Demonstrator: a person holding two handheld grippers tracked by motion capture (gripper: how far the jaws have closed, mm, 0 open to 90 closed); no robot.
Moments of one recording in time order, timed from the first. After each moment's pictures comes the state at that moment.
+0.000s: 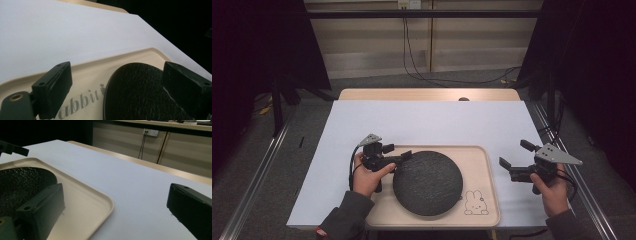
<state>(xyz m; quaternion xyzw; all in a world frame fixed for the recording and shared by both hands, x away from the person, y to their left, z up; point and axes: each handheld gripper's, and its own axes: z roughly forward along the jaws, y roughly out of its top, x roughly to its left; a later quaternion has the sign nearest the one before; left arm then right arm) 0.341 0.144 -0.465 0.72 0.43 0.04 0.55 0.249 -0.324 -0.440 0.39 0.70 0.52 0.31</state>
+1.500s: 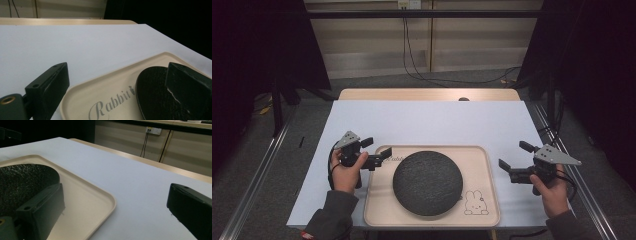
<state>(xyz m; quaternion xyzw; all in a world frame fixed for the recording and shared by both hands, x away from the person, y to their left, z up) 0.340 0.197 -0.452 0.72 0.40 0.12 0.56 0.248 -0.323 -0.441 0.39 0.70 0.51 0.30</state>
